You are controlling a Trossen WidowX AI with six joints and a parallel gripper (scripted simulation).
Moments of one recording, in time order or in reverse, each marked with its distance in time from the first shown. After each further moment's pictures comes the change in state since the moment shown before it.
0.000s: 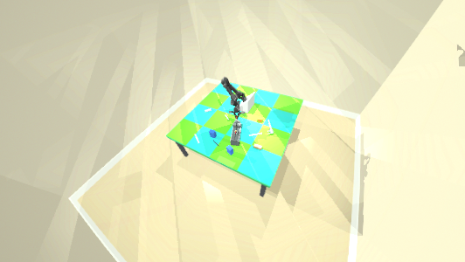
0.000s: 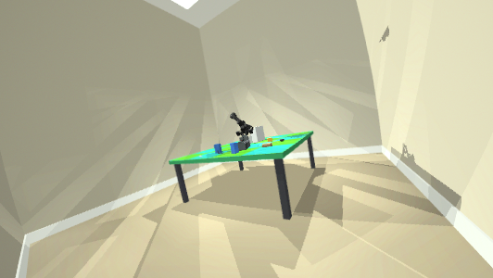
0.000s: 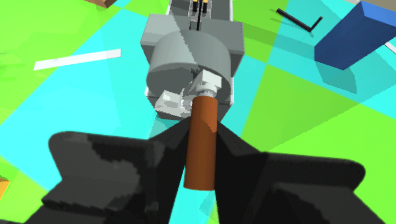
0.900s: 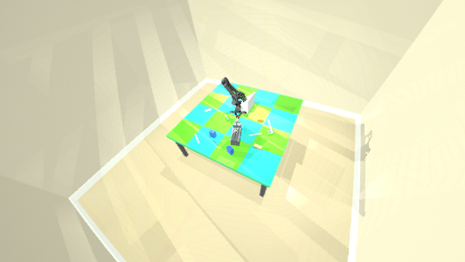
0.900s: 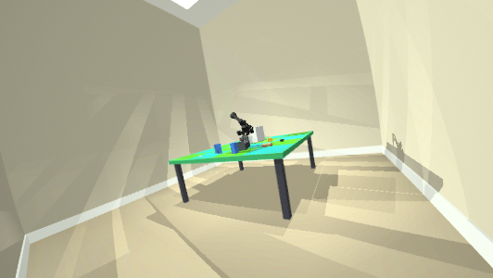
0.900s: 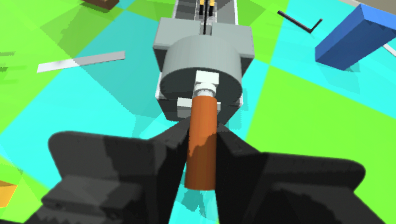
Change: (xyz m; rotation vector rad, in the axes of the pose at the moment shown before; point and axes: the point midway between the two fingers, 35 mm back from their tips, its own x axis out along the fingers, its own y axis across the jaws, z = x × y) arm -0.002 0.013 0.002 0.003 0.002 -0.017
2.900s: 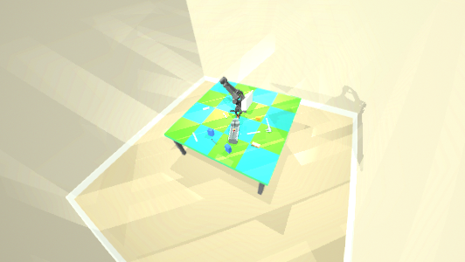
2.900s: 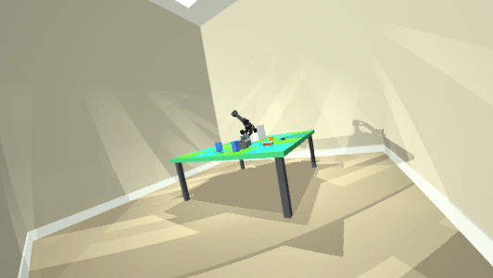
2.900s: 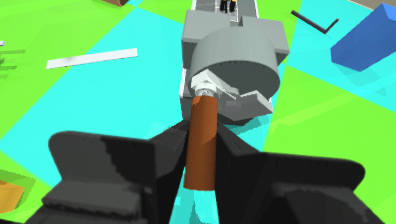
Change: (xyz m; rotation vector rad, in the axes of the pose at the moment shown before) arm 0.008 0.025 -0.007 -0.009 -0.013 0.008
